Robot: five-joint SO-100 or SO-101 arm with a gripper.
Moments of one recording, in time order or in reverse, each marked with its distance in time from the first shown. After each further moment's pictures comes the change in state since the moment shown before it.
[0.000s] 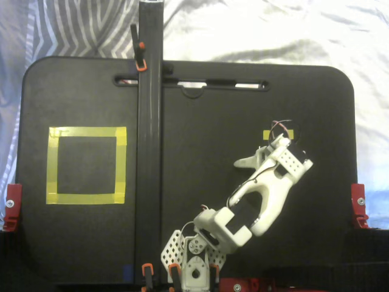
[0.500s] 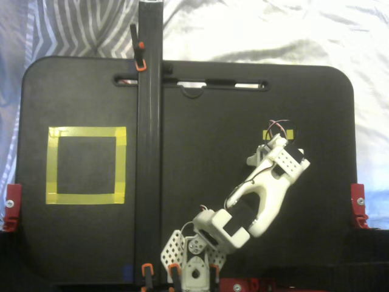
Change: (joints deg) arm -0.8 0.9 2.3 -0.8 0.5
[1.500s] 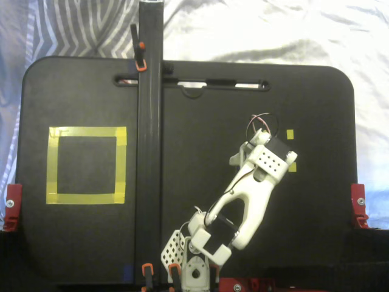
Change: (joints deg) arm -8.8 16.8 -1.3 18.5 9.8
